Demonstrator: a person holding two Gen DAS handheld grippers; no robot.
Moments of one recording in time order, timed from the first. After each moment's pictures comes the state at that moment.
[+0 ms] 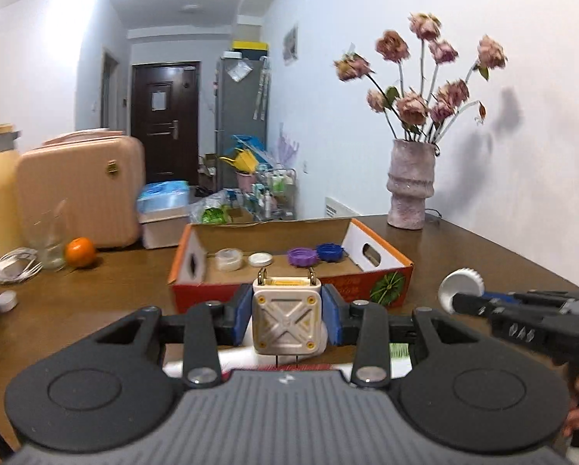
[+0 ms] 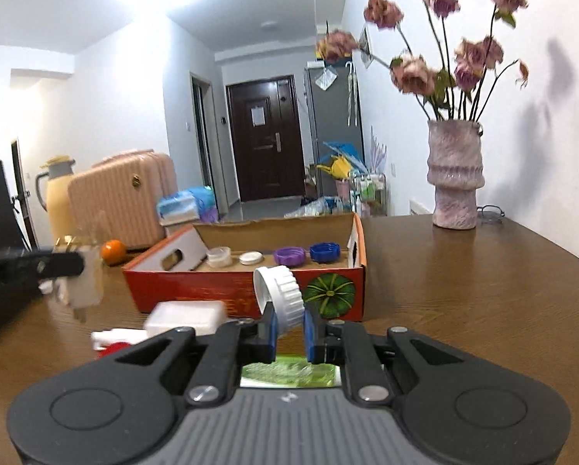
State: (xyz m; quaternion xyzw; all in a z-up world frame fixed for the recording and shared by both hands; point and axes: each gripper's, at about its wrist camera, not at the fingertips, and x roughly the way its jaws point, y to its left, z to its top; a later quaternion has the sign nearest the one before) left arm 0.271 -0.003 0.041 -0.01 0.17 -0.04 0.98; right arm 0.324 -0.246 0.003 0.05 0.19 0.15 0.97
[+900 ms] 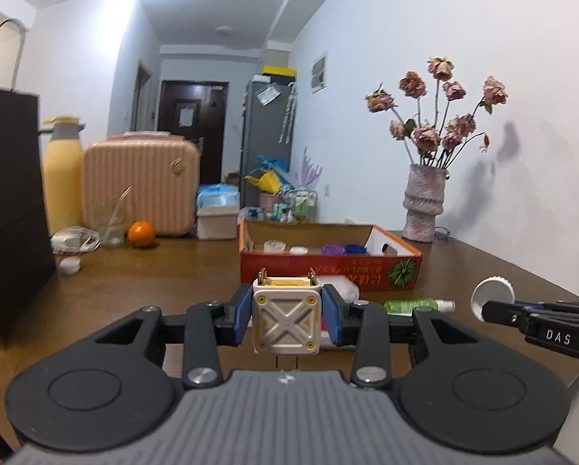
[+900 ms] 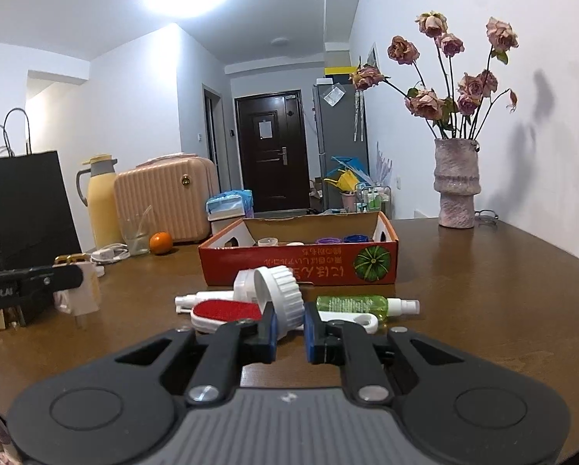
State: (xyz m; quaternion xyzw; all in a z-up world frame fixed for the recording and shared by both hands) left arm 0.156 0.052 0.025 -0.03 0.13 -0.02 0.99; right arm 0.193 -0.203 0.007 0.04 0.17 0.16 0.97
